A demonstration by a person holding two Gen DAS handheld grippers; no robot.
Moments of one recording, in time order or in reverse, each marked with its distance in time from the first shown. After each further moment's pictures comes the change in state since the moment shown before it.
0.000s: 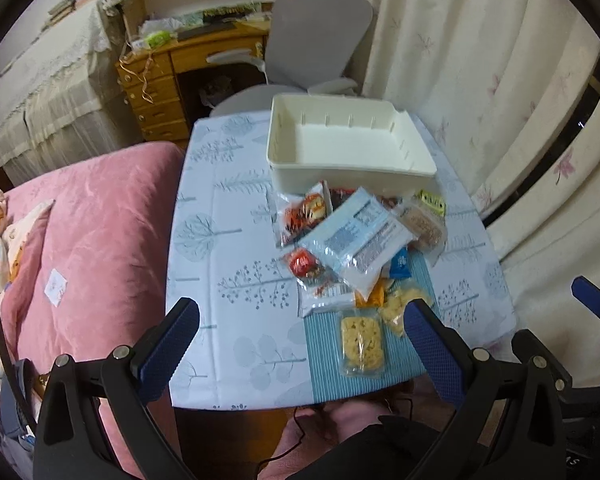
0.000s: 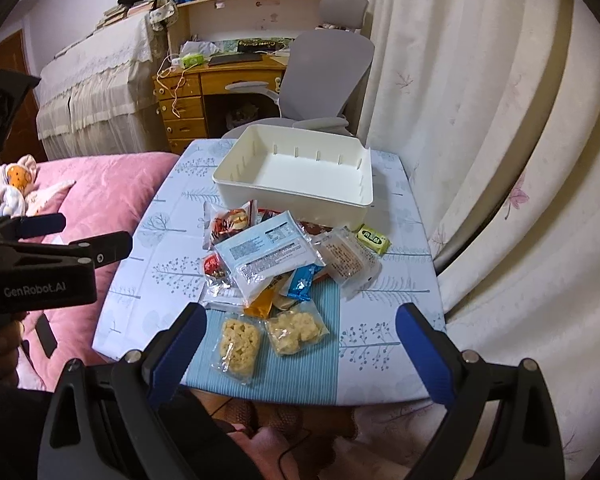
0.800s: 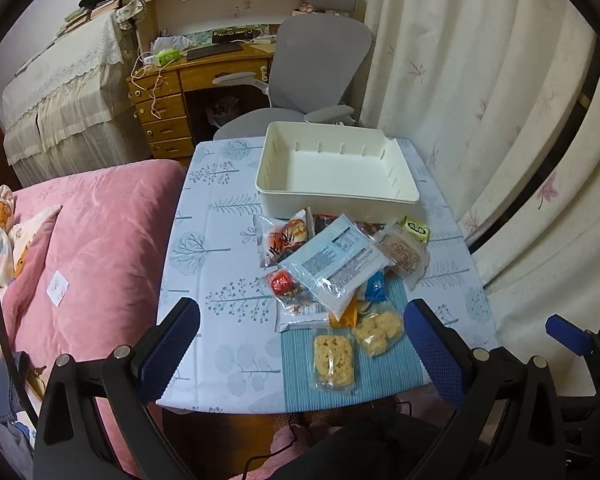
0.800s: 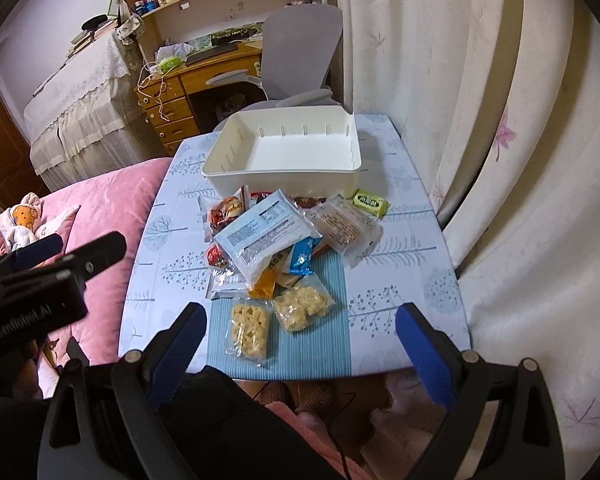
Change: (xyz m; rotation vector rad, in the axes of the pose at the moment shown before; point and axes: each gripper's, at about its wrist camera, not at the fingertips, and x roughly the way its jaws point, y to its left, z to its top) left arm -0.032 -0.044 0.003 -0.044 -0.100 0.029; right arm -0.007 -0.042 -0.003 0.174 0.074 0.083
